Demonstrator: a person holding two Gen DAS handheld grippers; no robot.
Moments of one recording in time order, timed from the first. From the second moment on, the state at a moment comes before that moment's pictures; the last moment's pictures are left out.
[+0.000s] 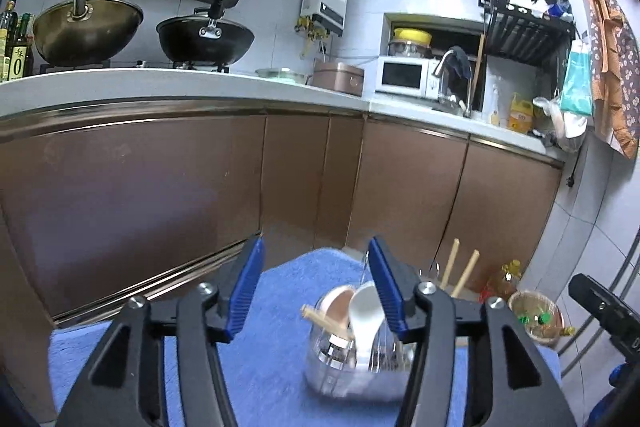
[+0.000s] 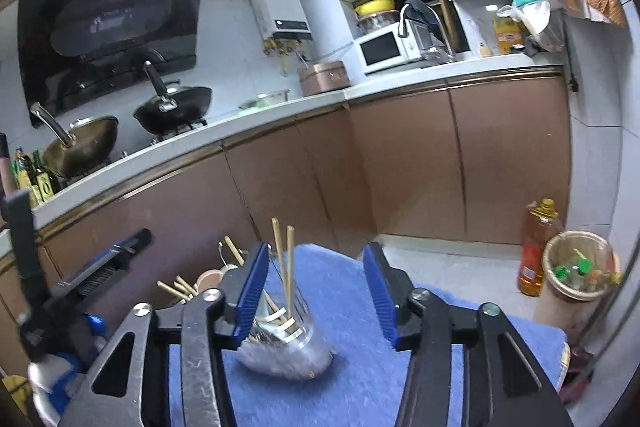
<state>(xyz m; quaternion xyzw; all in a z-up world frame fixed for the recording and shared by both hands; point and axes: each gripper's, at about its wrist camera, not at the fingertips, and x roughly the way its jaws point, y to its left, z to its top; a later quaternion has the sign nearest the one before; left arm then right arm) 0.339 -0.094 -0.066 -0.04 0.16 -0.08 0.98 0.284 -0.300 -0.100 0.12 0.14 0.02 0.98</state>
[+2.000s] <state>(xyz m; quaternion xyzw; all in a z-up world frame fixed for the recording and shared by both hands) 0.048 -0.018 -0.002 0.05 0.07 -0.01 1.00 0.057 -0.171 -0.031 -0.02 0.07 -0.06 1.00</state>
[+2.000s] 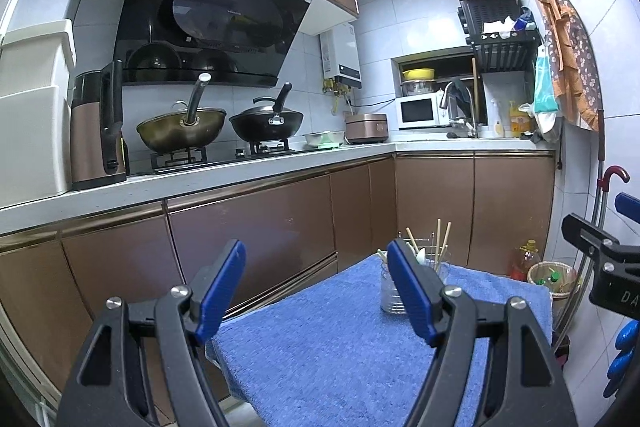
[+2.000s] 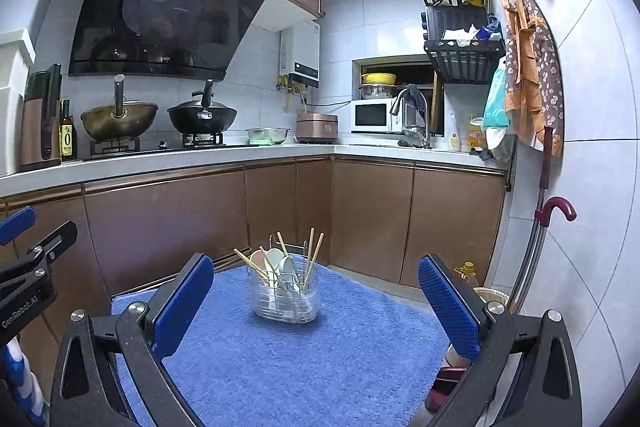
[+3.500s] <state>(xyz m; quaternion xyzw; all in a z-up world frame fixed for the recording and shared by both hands) 0.030 -0.022 -0.004 0.06 0.07 -0.02 1.00 0.037 -0.172 -0.032 -0.02 0.07 -0.06 1.00</state>
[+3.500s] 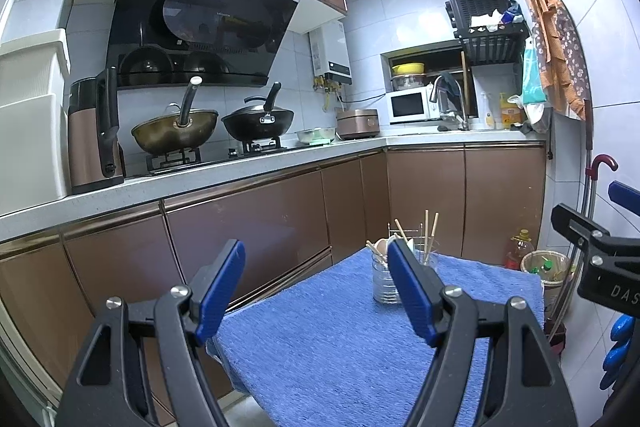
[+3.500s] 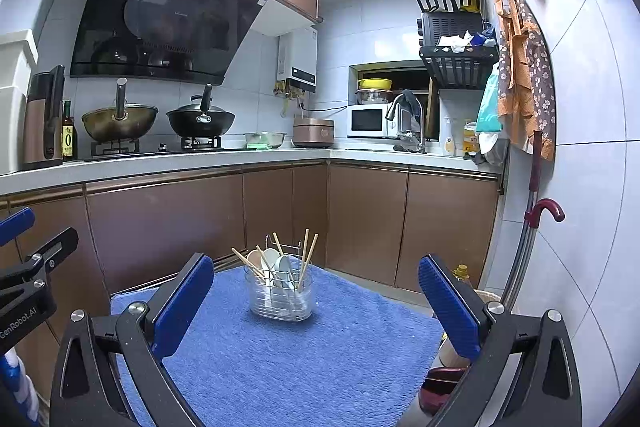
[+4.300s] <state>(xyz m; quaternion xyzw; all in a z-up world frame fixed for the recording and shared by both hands) 0.032 -0.021 -0.008 0.06 0.07 -0.02 1.00 0.037 -0.174 -0.035 -0.02 0.07 -0.07 1.00</state>
